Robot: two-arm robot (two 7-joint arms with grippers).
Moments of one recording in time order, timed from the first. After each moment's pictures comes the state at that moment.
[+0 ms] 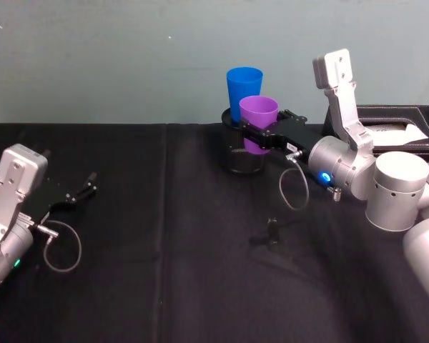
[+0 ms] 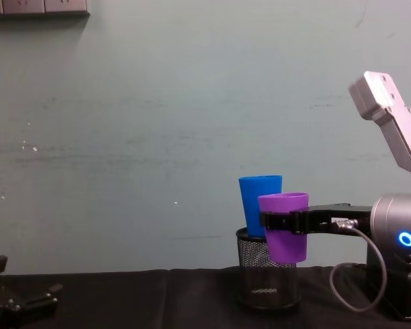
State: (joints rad) left arm -0.20 0.60 0.45 -1.41 -0.25 -0.12 0.03; right arm 0.54 0.22 -0.36 -1.18 0.32 0.22 0.34
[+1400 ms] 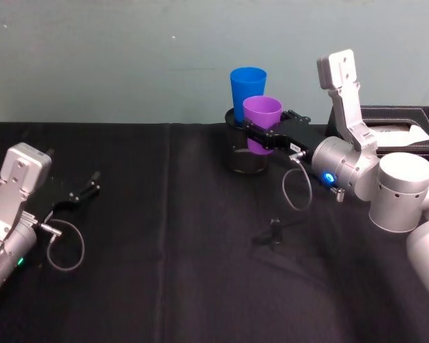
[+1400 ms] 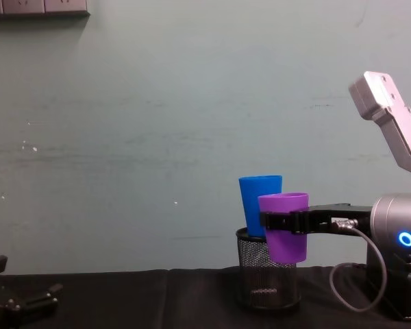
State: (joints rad) left arm -0.20 0.60 0.45 -1.41 -0.25 -0.12 0.03; right arm 0.54 0.22 -0.36 -1.18 0.32 0.22 0.34
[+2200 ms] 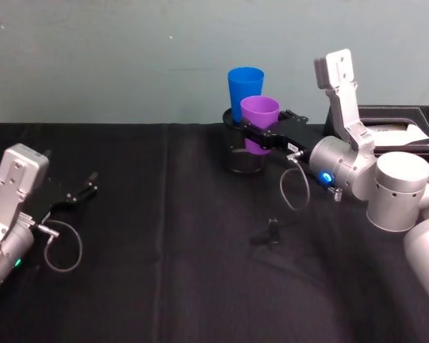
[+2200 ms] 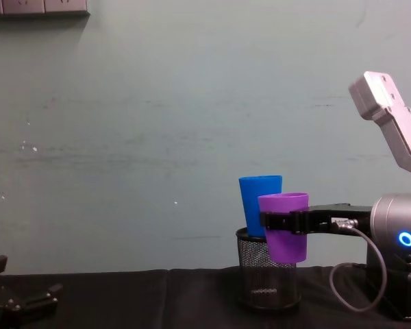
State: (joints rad) left arm -0.20 0.60 0.45 -1.41 -0.25 -0.12 0.03; right arm 0.54 0.22 -0.36 -1.18 0.32 0.22 0.34
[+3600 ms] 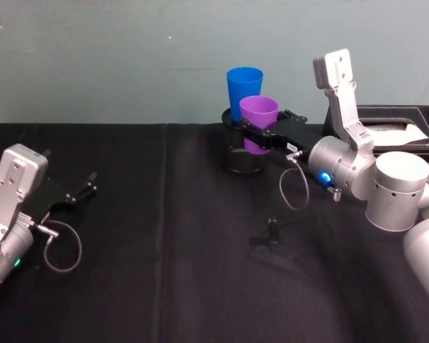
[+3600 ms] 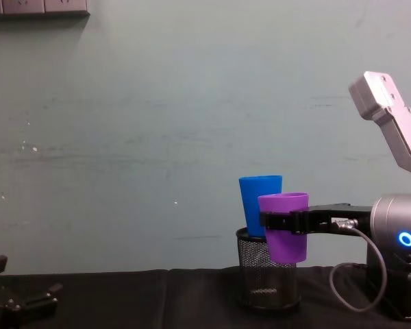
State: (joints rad) left arm -0.20 0.60 0.45 -1.41 -0.25 -0.12 0.03; right arm 0.54 0.22 -0.36 -1.18 0.32 0.22 0.34
